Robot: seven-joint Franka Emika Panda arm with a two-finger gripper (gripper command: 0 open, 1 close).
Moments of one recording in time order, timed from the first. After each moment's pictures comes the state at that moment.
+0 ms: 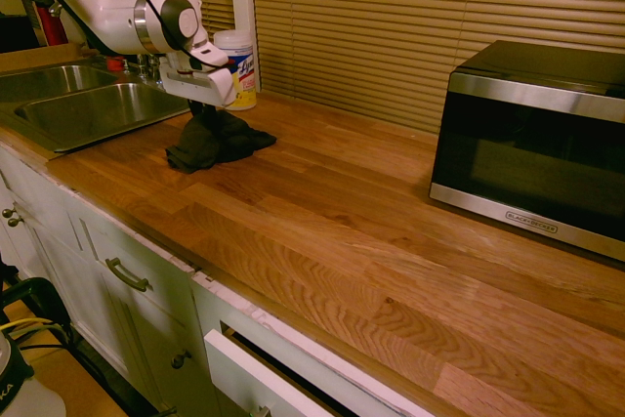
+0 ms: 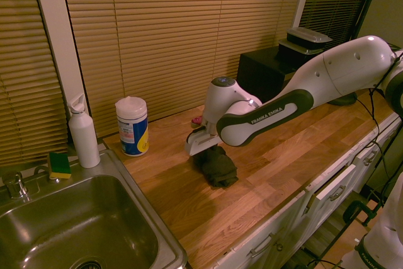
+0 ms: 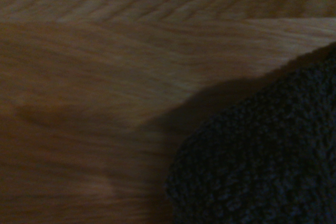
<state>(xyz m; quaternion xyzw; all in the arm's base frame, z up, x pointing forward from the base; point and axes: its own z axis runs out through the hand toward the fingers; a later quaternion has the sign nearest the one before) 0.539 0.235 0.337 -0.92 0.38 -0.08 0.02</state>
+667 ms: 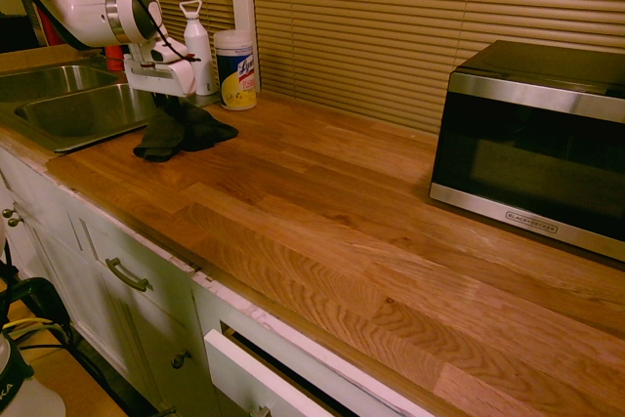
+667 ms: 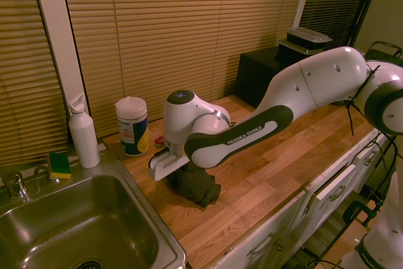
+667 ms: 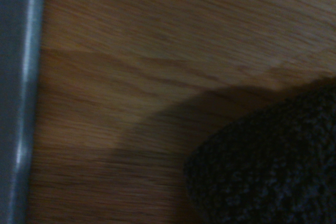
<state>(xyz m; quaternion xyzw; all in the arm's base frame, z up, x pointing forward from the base) 0.539 0.359 0.332 -0.93 0.35 -0.06 -0.01</state>
